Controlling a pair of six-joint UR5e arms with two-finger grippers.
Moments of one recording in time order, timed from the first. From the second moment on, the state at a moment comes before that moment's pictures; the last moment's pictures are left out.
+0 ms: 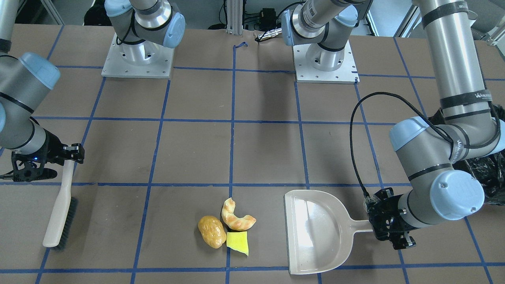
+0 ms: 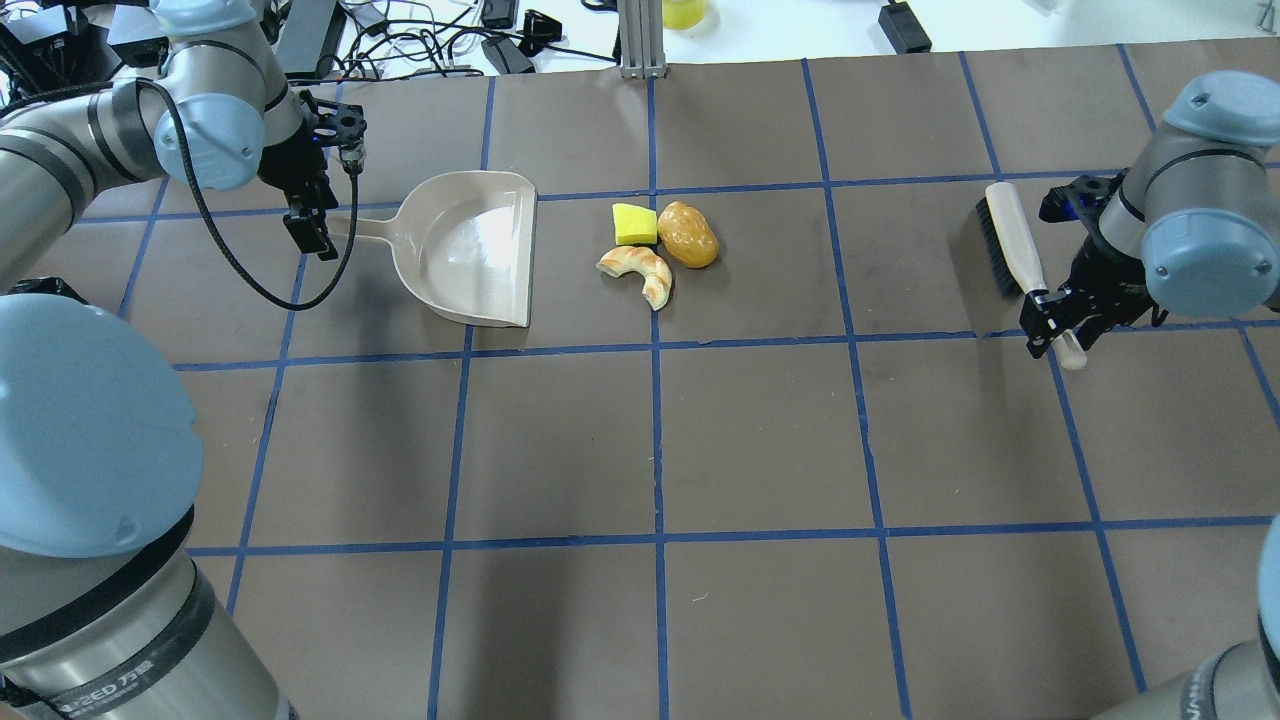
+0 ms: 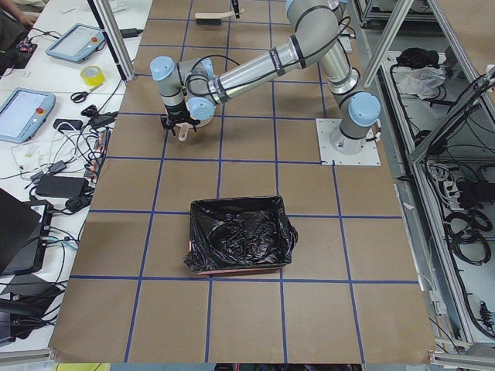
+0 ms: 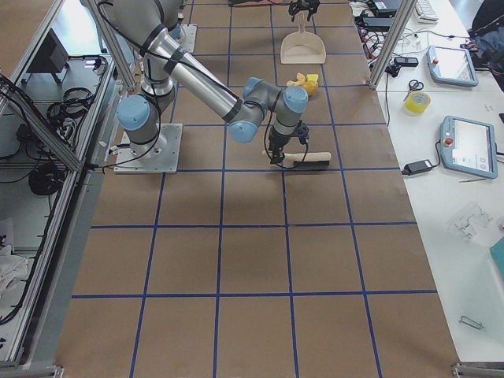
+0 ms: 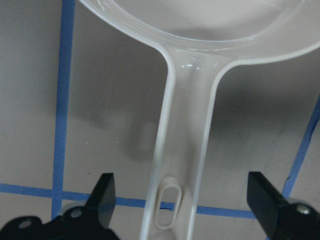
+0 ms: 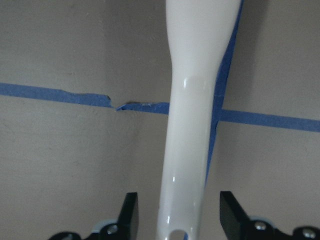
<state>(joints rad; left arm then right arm) -1.37 -2.18 -1.39 -1.20 1.65 1.57 1.17 -1.27 1.89 -2.05 -1.64 -0.52</state>
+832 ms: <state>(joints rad) -1.37 -2.18 -1.39 -1.19 1.66 1.57 1.18 -1.30 1.88 -2.02 -1.64 -0.51</state>
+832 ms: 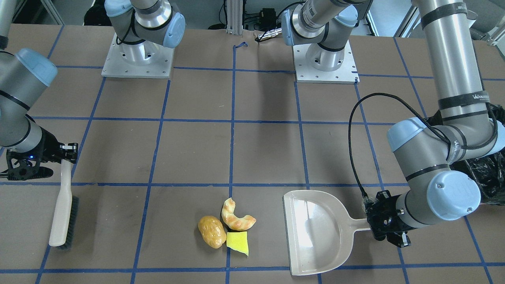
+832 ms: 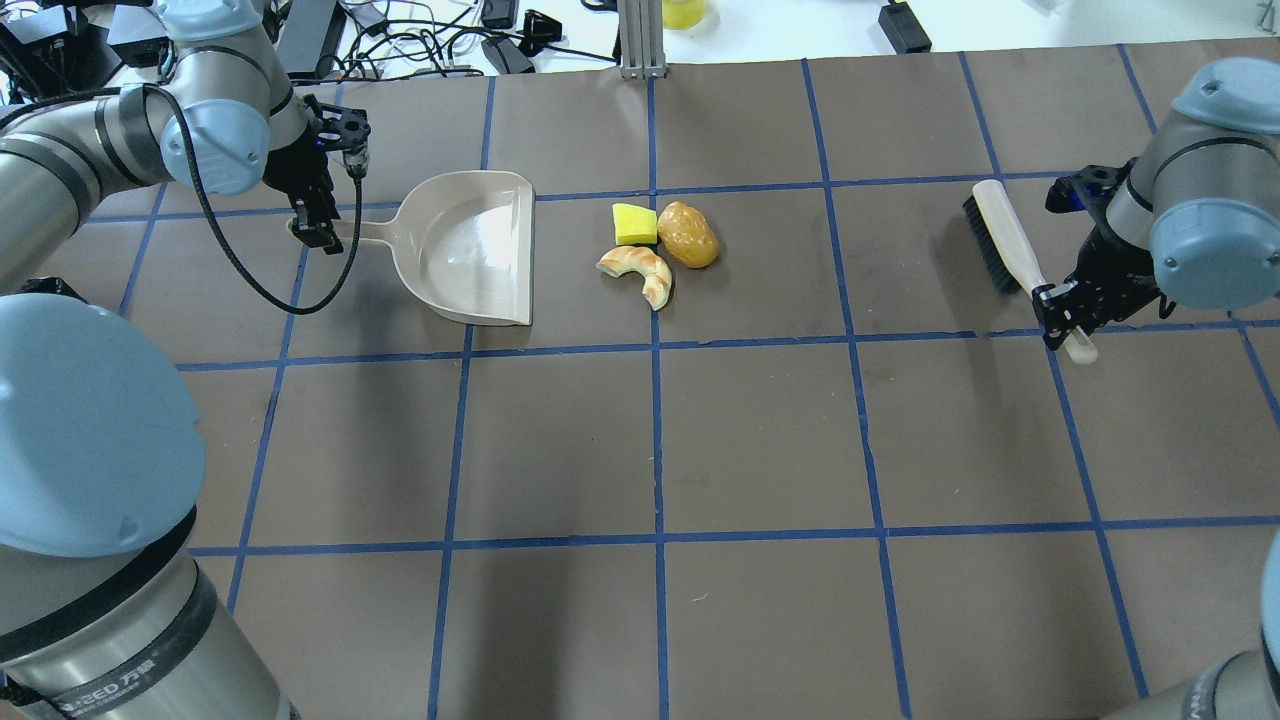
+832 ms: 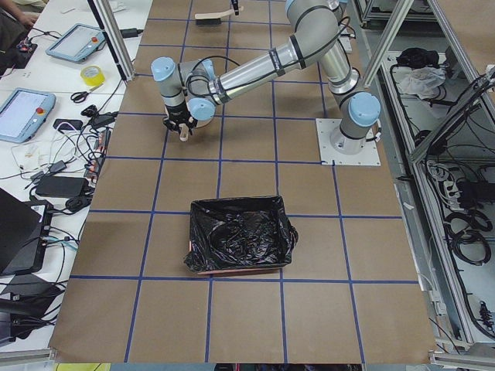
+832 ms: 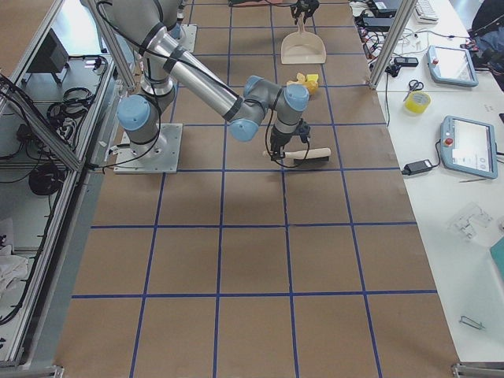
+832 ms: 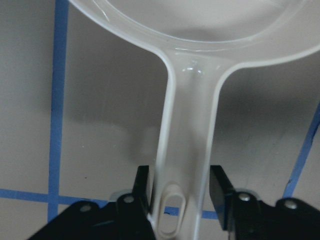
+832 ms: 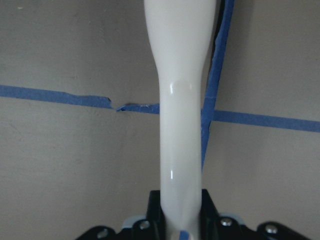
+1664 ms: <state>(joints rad) -1.41 -2.18 -1.37 -1.19 1.66 1.57 1.53 -1.33 1.69 -1.77 -1.67 -0.06</state>
